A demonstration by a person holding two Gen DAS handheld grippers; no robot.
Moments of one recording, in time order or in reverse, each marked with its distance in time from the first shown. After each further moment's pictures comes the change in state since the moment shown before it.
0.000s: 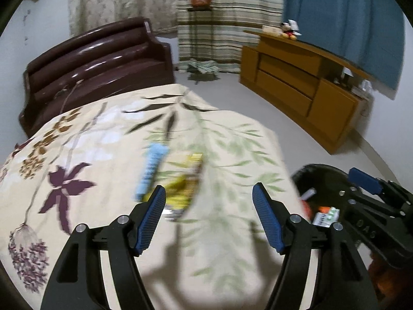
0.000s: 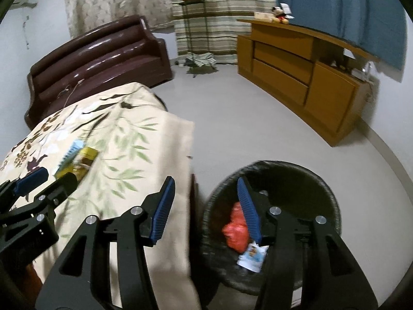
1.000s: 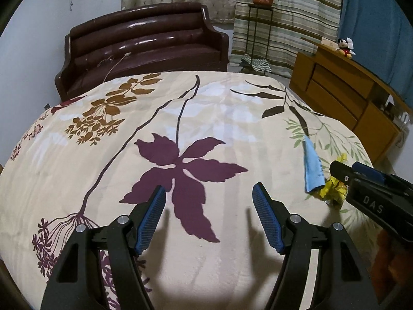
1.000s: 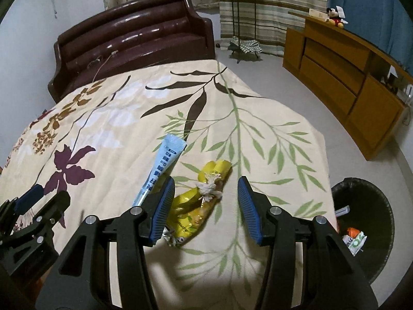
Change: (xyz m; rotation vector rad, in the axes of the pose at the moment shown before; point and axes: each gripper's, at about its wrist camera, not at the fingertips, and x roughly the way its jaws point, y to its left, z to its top) left arm -0.001 0.160 -0.027 -0.188 0.041 0.141; right arm 0.055 0.164 0.020 -0.137 0.111 0.113
